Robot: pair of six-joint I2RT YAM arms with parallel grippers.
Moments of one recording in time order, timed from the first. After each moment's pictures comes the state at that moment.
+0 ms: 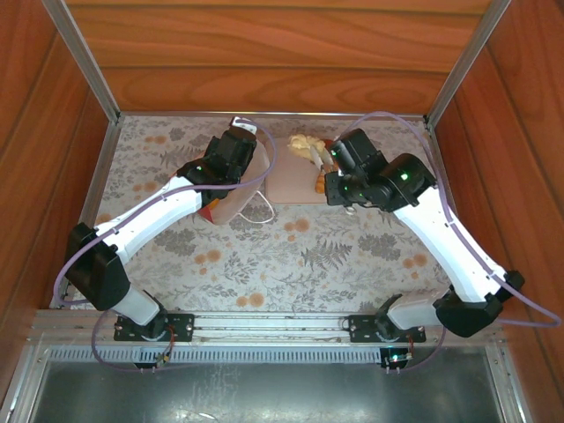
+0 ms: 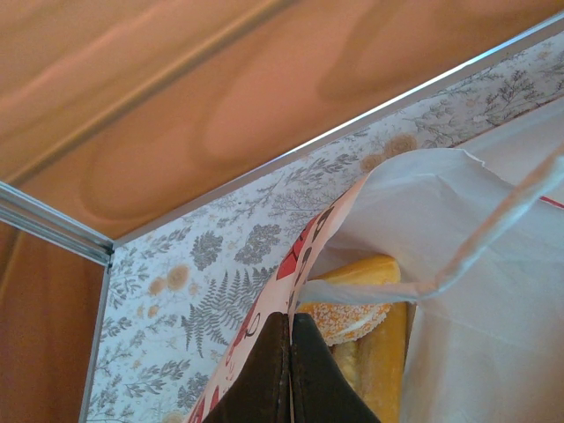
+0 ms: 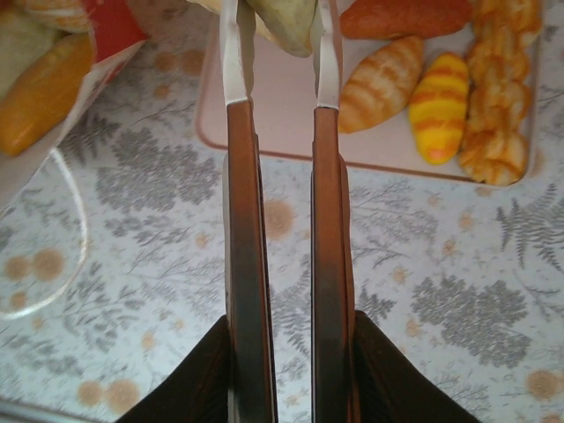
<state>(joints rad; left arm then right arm) -0.71 1.54 1.34 -0.40 -0.68 0.08 0.76 1.36 1.69 -1.35 0.25 0.45</state>
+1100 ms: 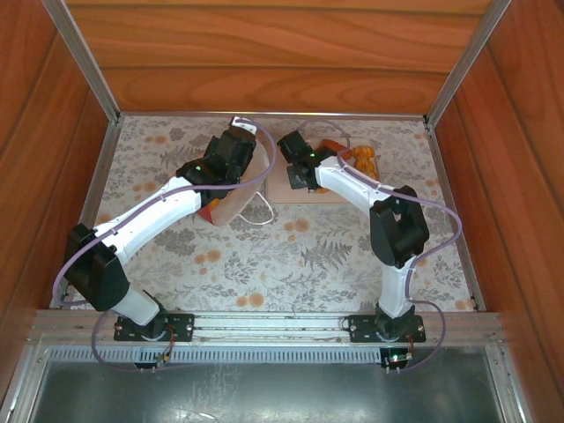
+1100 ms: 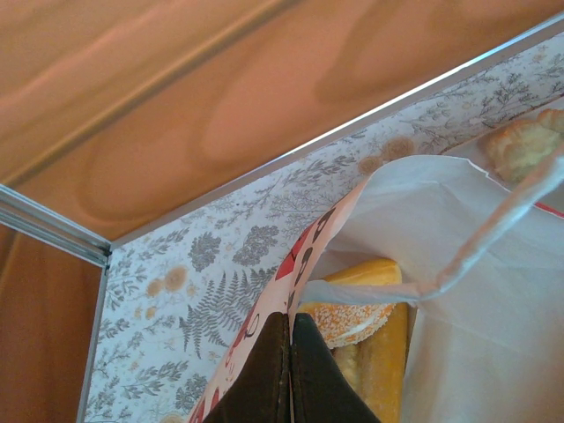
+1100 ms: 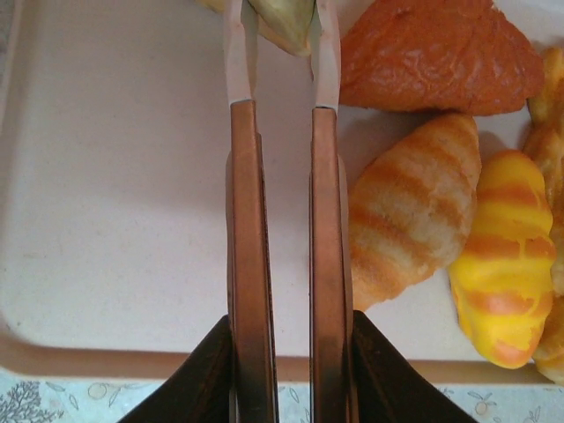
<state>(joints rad) -0.71 1.53 1.34 -0.40 -0.68 0.08 0.65 1.94 1.56 -0.75 0.42 0.30</state>
